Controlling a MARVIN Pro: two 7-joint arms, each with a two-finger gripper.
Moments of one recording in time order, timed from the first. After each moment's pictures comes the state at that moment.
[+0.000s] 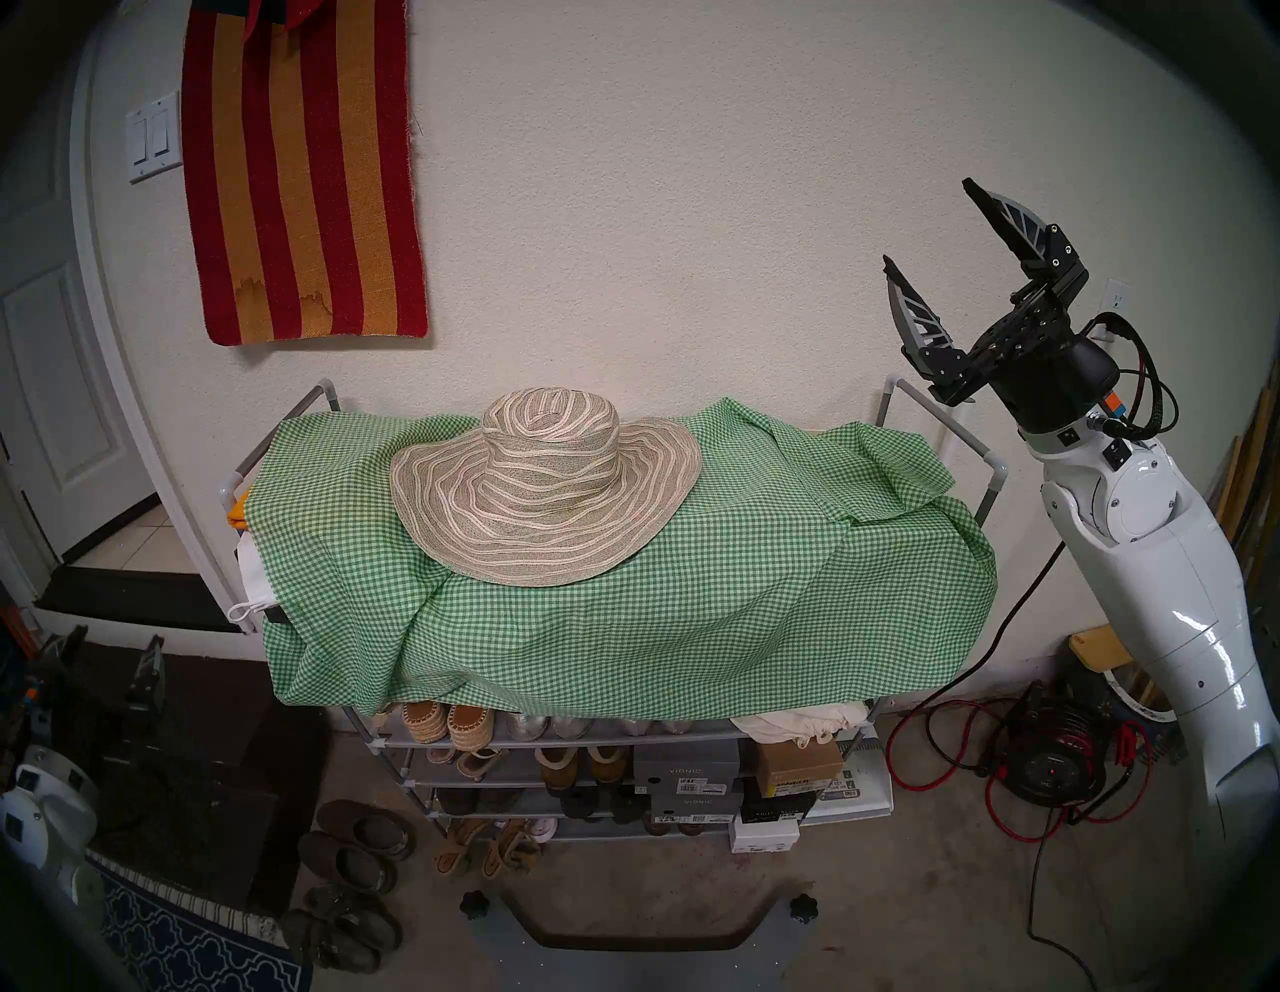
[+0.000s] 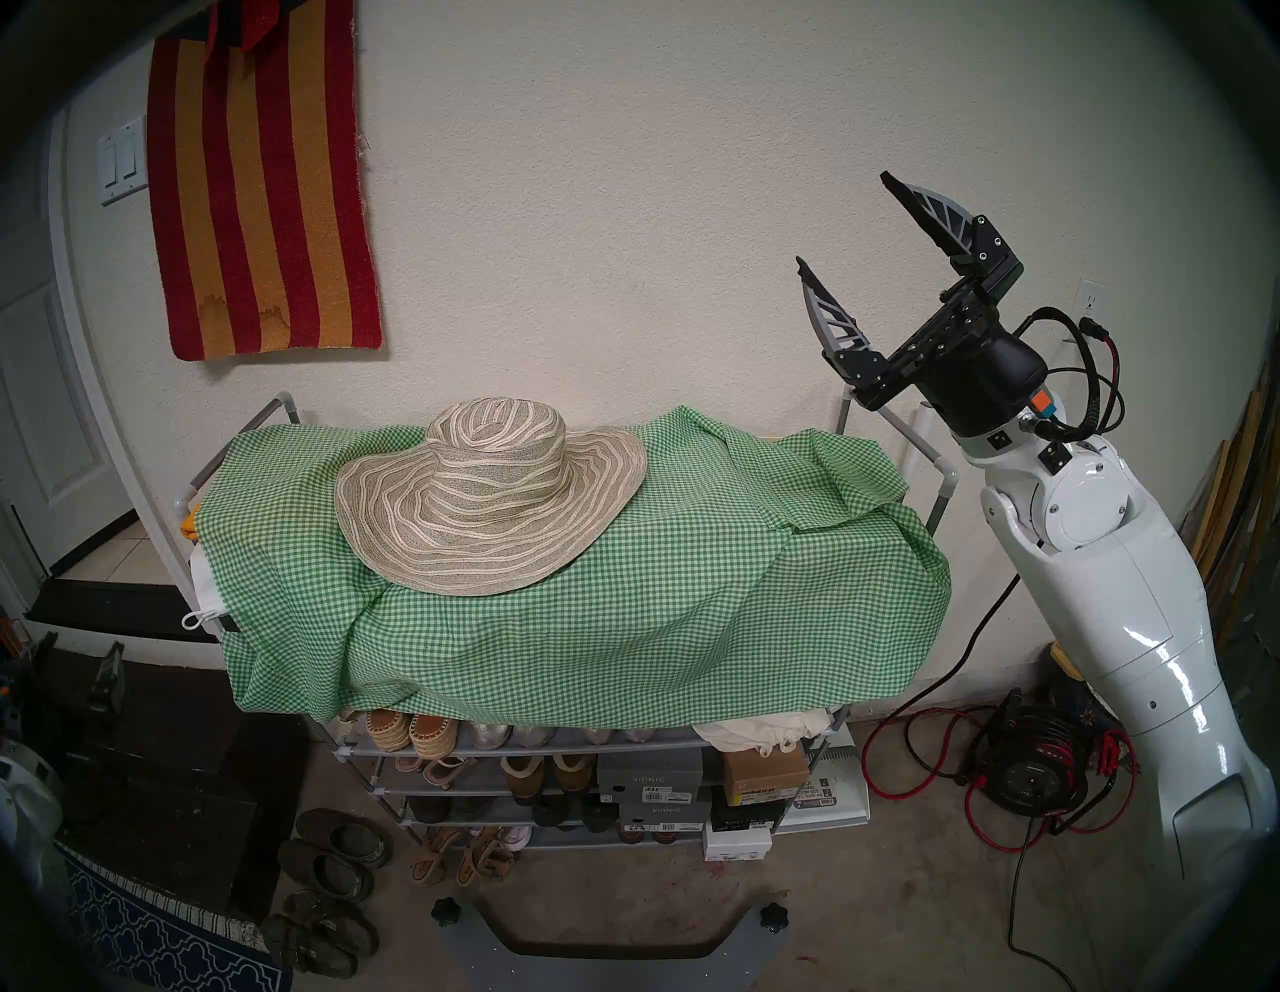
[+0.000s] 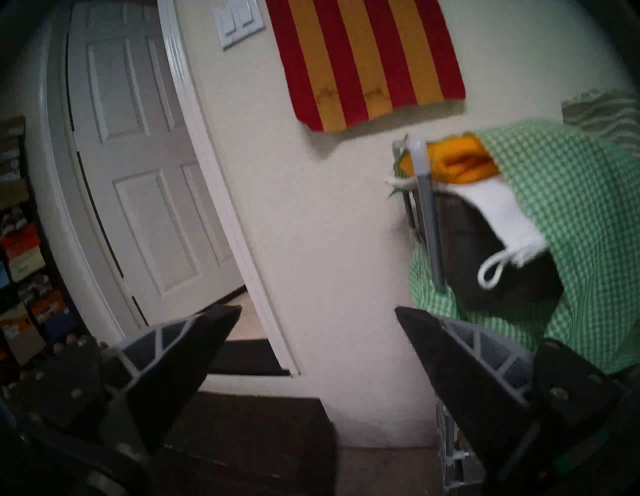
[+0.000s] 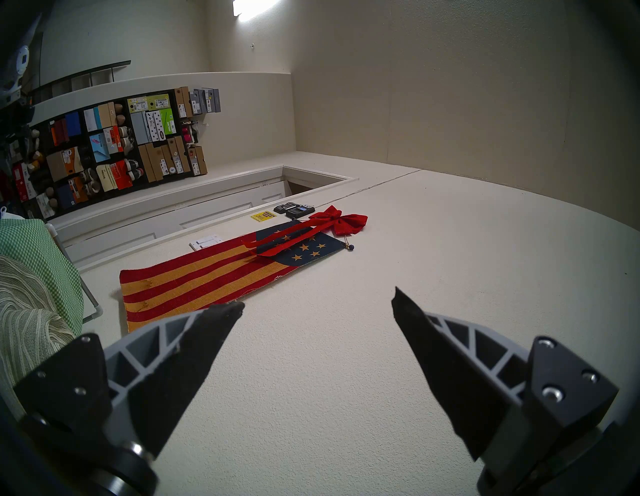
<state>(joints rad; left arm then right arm) 2.71 -1.12 -2.41 -2.22 -0.64 -0.16 0.10 -1.15 -0.66 1.40 -1.72 0.38 -0.89 0.31</state>
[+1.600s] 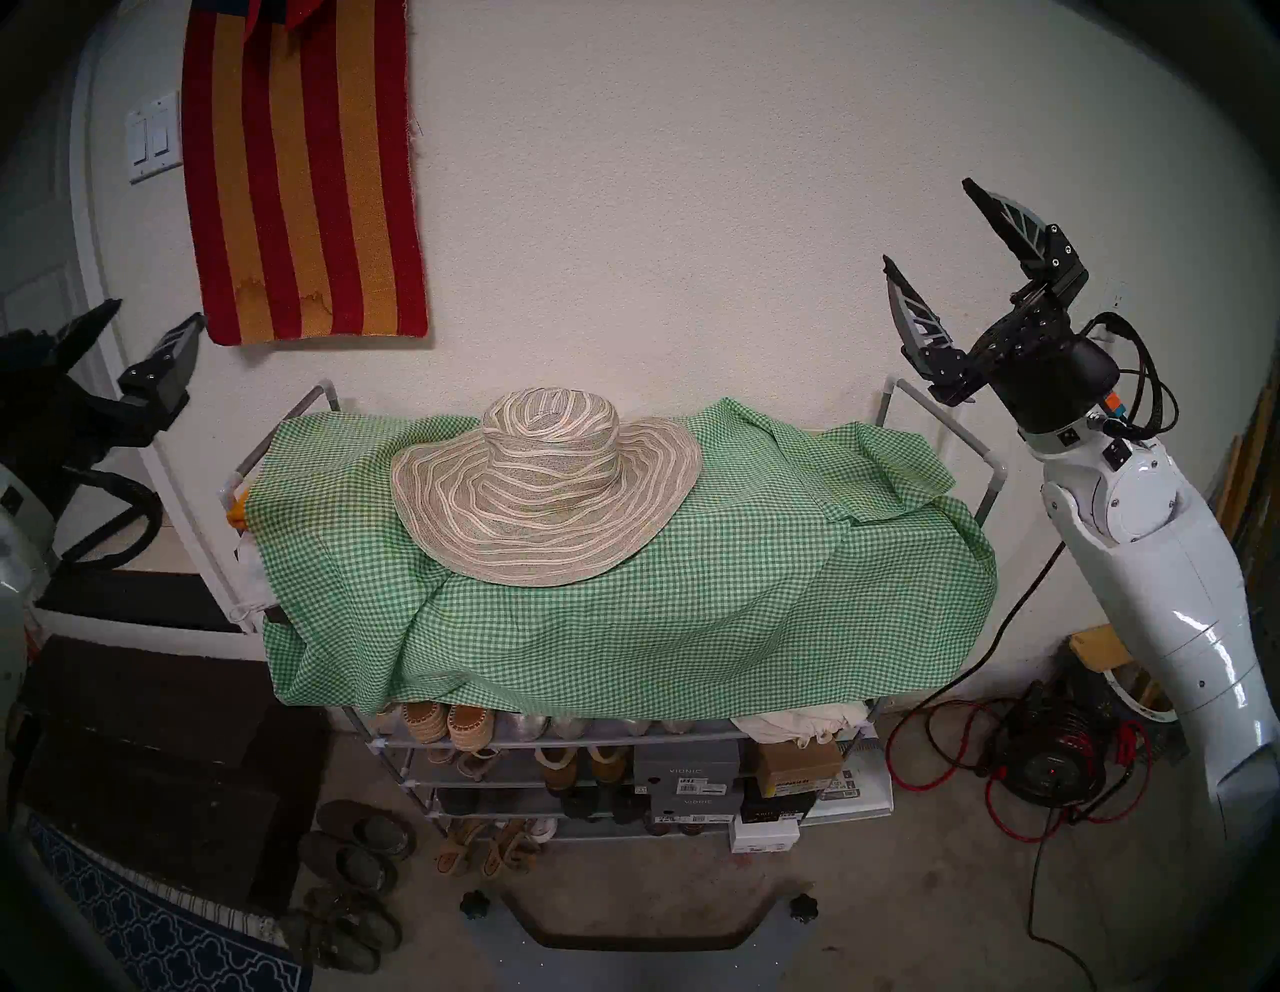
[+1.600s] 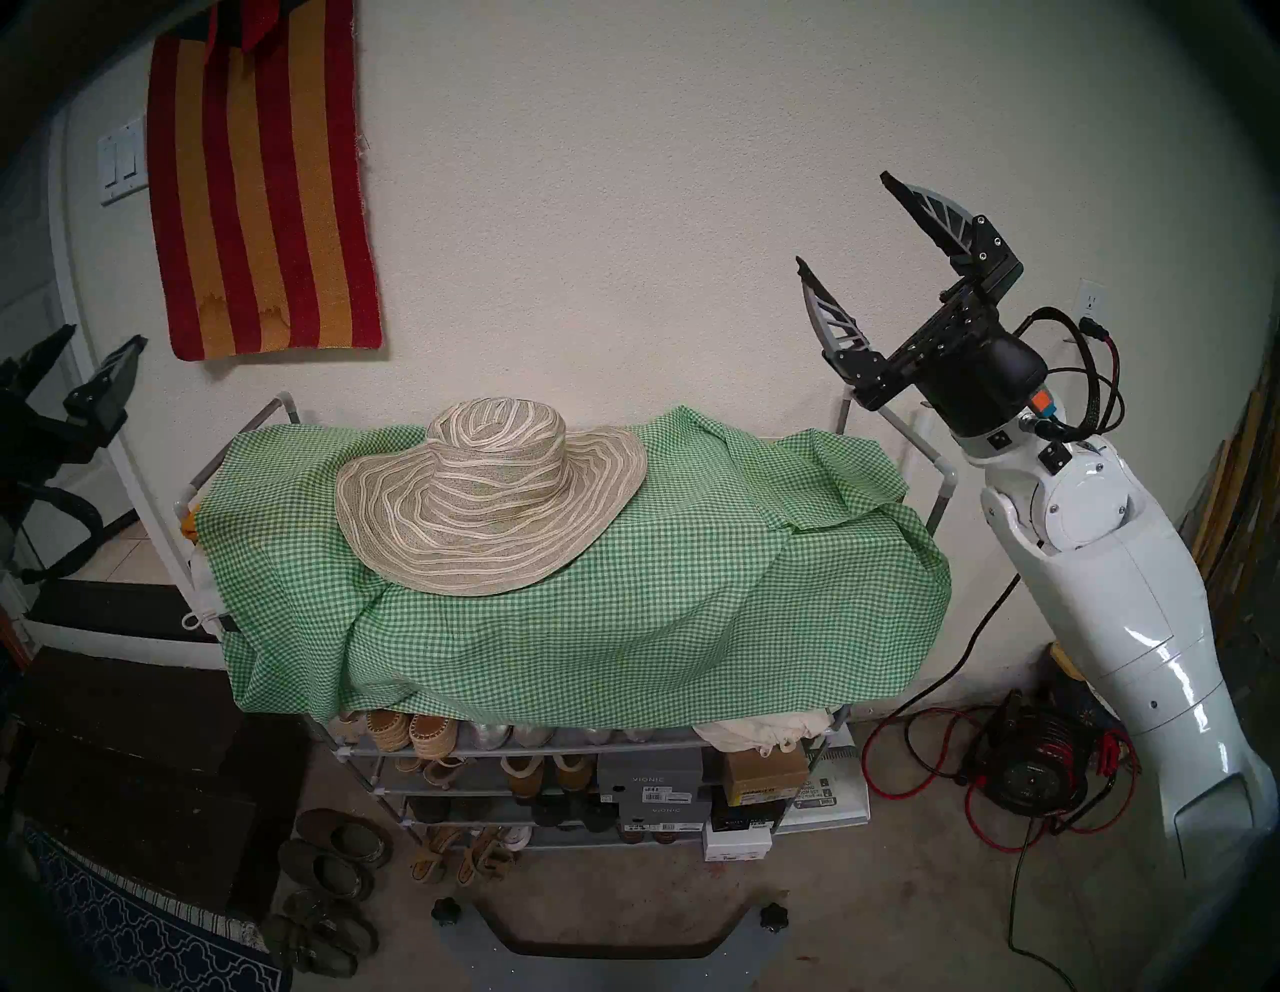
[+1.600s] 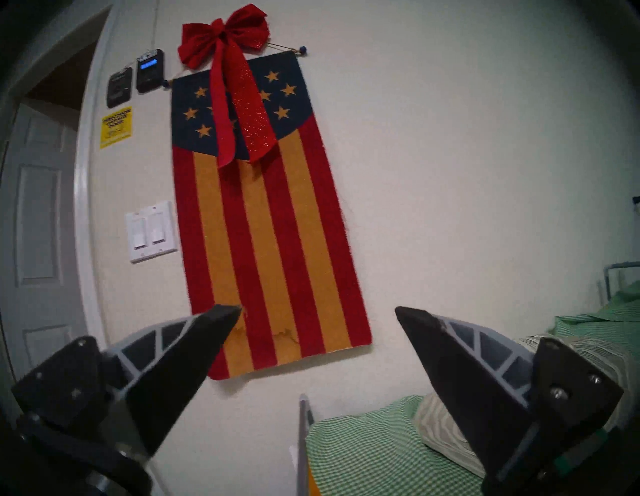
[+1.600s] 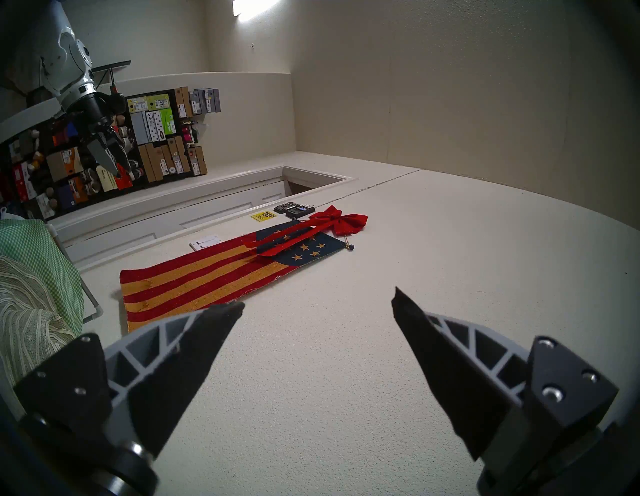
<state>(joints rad) 2.43 -0.77 -2.62 -2.44 -0.97 0.11 0.02 -1.15 -0.66 1.40 -1.72 0.38 -0.89 0.30</state>
